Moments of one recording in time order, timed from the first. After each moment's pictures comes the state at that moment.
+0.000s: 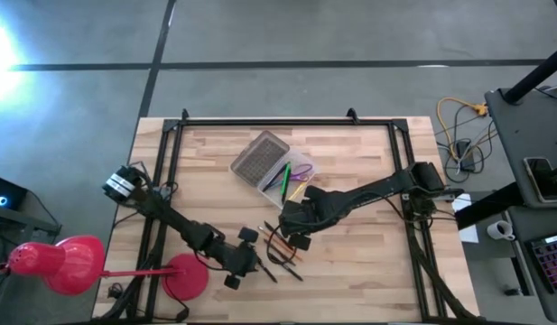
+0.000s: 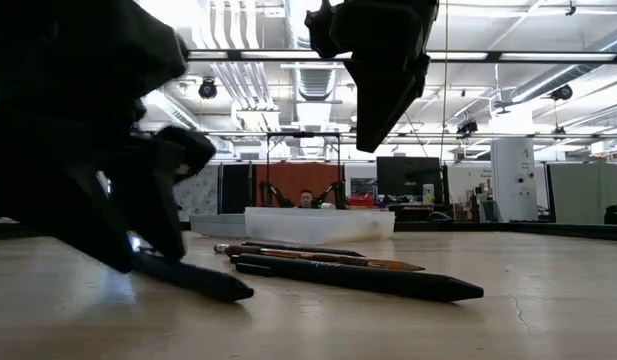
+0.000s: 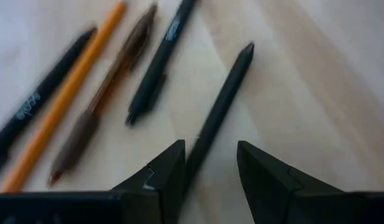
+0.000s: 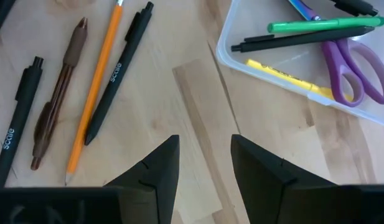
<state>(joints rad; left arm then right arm) -0.55 1.75 0.76 0.19 -0.17 -0.14 0.26 1.95 1.61 -1.01 0.29 0.59</state>
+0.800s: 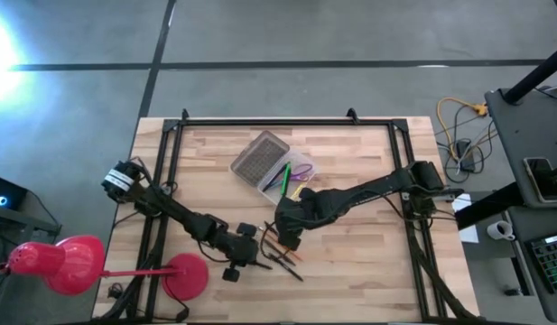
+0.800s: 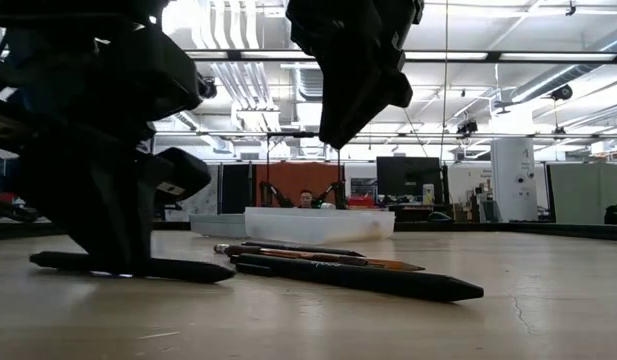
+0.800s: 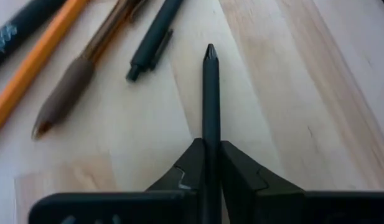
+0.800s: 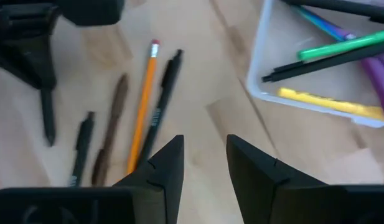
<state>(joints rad) -0.46 1.71 0.74 0.07 0.05 -0.23 0.23 1.95 1.59 -0.84 0.23 0.68</state>
